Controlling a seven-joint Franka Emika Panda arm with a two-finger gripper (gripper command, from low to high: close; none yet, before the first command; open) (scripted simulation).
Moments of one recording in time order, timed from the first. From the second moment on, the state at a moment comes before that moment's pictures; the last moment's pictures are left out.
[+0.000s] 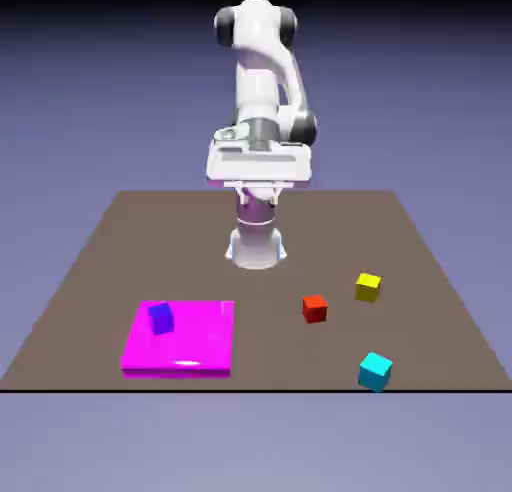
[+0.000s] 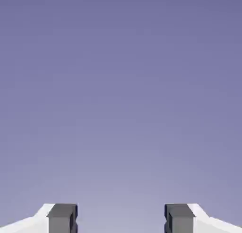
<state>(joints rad) 0.00 -0.53 0.01 -2.80 0.05 2.99 0.75</state>
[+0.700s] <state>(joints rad) -0.21 0.20 0.10 -2.68 0.97 2.18 0.93</state>
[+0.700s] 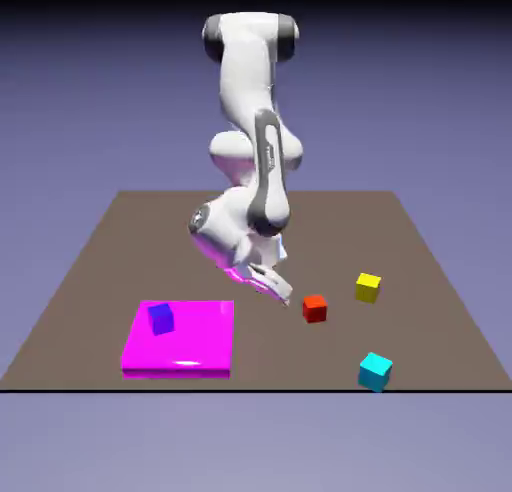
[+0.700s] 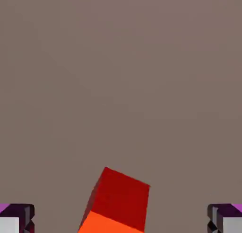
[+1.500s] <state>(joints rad) -0.37 0.44 0.36 -2.47 1.18 2.18 1.14</state>
